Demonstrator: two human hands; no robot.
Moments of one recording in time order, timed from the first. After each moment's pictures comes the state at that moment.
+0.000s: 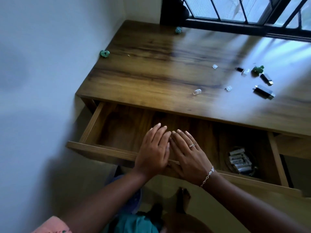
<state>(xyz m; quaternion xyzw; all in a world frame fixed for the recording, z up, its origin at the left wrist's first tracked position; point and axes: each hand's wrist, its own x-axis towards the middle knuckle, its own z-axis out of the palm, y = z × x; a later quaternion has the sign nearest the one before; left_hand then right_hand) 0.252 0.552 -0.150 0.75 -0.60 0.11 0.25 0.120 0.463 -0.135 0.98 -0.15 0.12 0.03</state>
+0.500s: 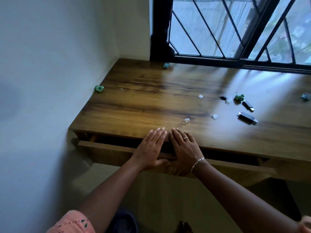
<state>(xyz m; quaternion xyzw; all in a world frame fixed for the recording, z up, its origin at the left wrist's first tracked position) 0.322 0.466 -0.145 0.69 -0.70 0.15 0.08 0.176 0.366 -0.134 0.96 -0.22 0.10 0.13</state>
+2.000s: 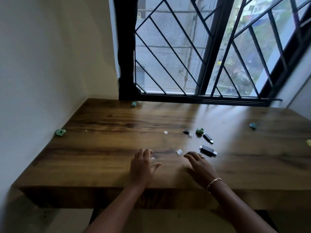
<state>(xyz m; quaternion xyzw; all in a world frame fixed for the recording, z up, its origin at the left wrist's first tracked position) 0.263 0.353 -0.092 0.78 -0.56 0.03 0.29 0.065 0.249 -0.084 0.93 -0.35 0.12 0.00</state>
